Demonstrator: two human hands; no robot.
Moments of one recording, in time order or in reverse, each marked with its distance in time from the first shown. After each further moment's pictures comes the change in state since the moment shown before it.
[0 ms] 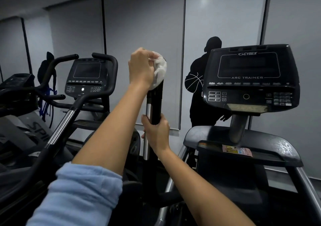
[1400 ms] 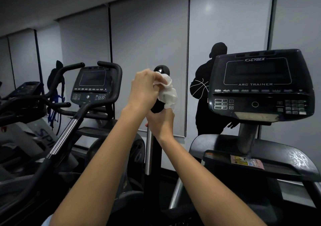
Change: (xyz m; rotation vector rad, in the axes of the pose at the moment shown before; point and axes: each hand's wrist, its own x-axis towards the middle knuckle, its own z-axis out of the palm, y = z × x) left_hand -0.024 0.000 -0.014 0.085 -0.209 0.100; right_hand 0.055 -0.026 0.011 -0.118 0.016 -0.059
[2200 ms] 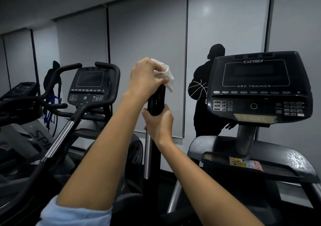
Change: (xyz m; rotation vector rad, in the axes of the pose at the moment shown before) left_hand 0.032 0.000 0.002 0.038 -0.001 0.052; right_hand -0.002 0.000 0.002 -0.029 0.031 0.022
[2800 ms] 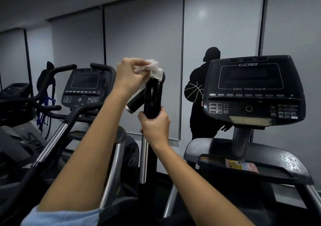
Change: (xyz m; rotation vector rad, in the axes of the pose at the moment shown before) left_hand 0.010 -0.026 -0.006 -0.377 0.093 -0.103; right_hand -0.002 0.001 -0.001 -0.017 -0.008 -0.050
